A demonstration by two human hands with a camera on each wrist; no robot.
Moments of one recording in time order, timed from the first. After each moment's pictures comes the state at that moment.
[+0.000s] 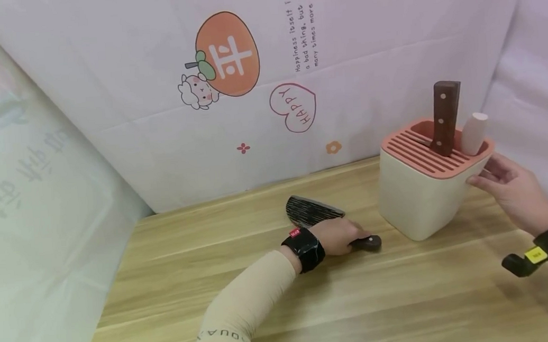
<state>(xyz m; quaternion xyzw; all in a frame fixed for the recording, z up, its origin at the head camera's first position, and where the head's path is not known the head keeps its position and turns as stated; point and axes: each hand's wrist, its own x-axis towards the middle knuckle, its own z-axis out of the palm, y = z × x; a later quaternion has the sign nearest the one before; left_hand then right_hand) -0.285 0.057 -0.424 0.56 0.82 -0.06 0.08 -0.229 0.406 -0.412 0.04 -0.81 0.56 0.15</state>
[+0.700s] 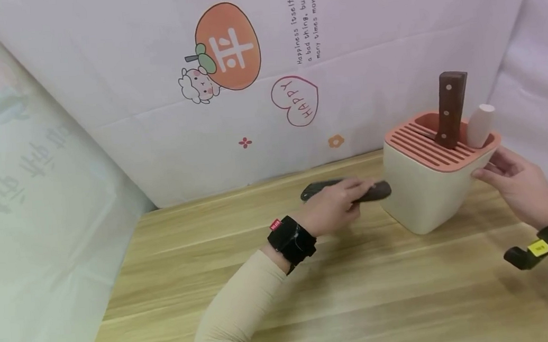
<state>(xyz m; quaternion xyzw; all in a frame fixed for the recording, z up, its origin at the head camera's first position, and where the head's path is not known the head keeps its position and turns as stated) -0.273 0.039 -0.353 0.53 0.83 0.16 -0.09 -0.232 0.405 -0.414 0.04 -0.79 0.59 0.15</state>
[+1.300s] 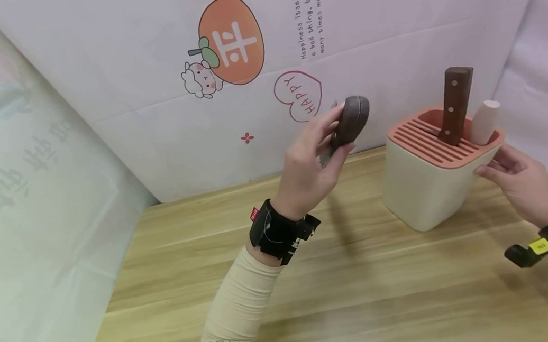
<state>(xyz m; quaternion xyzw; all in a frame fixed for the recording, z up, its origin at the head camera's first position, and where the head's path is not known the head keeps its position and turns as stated) -0.248 0.022 -0.265 0.50 0.67 0.45 -0.31 -0.231 0.401 -0.414 0.07 -0.73 0.67 0.15</state>
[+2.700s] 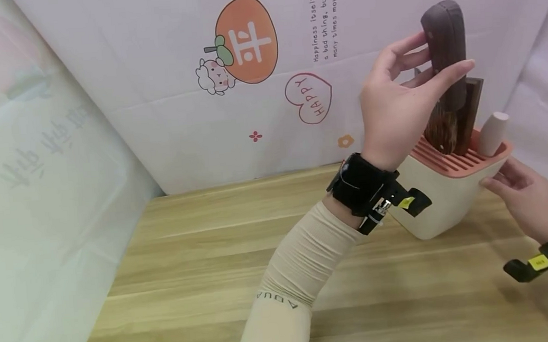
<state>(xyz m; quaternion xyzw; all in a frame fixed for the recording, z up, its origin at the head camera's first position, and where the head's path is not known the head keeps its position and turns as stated) -0.228 0.129 -0.186 0.24 0.66 0.69 -0.15 -0.223 0.396 -0.410 0.00 -0.85 0.50 0.15</state>
